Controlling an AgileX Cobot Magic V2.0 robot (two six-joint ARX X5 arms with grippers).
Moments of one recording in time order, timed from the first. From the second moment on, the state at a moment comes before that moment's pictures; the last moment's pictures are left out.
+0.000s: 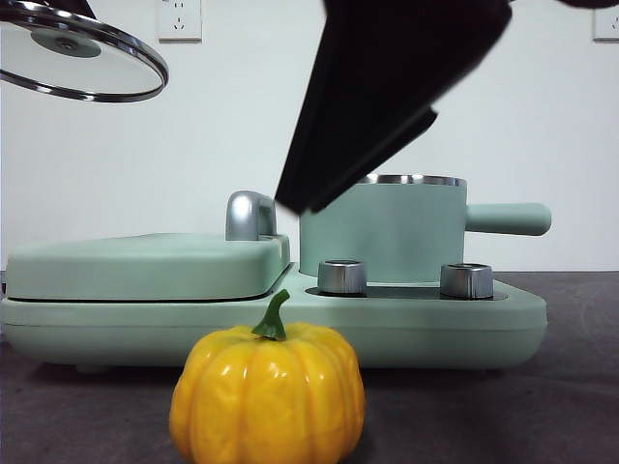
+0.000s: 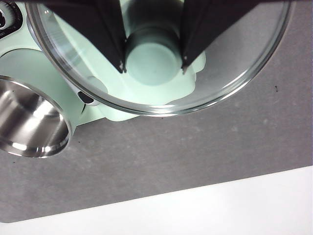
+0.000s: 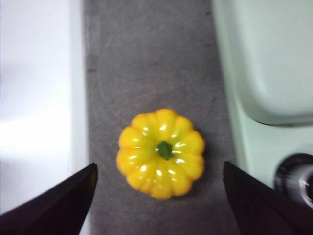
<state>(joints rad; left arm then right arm) -0.27 0.95 1.00 -0.46 0.13 0.04 0.98 1.32 0.97 -0.64 -0.25 -0.41</state>
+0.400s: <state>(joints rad) -0.27 0.95 1.00 -0.46 0.13 0.04 1.02 1.45 0.97 -0.59 -0.21 -0.45</state>
